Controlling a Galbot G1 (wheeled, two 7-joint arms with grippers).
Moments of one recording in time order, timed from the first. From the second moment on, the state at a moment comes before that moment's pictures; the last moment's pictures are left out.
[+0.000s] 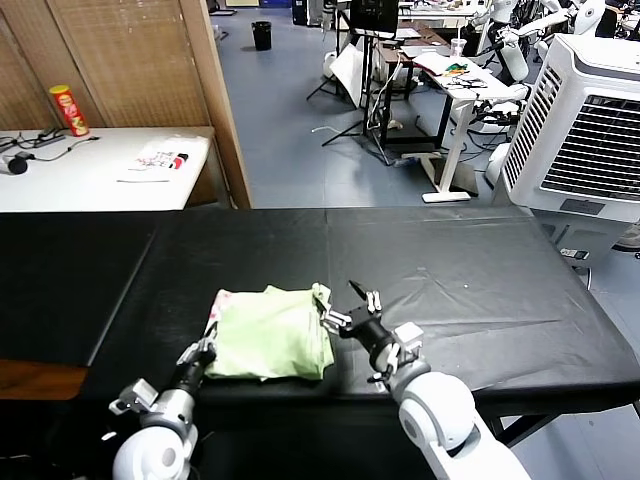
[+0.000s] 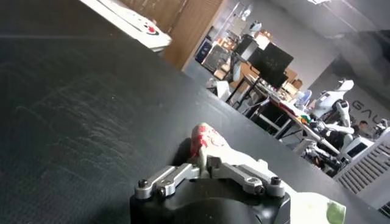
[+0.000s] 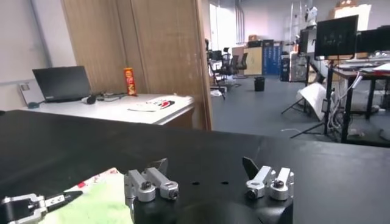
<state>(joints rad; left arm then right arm) 1.46 -1.40 -0.62 -1.93 -0.76 0.23 -0.09 -1.16 1.25 0.15 2.05 0.33 -0.43 0.03</state>
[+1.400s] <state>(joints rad) 1.45 -1.10 -0.74 -2.11 -0.23 0.27 -0.20 -1.25 1.28 0.23 2.05 0.24 -0.45 0.05</state>
